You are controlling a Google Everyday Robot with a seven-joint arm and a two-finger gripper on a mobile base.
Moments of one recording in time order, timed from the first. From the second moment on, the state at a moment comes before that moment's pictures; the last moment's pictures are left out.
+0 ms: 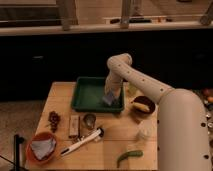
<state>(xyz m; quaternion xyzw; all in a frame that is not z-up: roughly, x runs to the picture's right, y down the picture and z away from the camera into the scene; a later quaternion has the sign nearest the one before) 0.041 0.036 0.896 -0.25 -0.23 -0.42 0.84</state>
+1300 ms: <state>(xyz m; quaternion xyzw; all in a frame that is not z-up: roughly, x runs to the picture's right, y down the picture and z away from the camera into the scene) 0.016 0.058 0.928 -0.24 -0.27 -0.38 0.85</state>
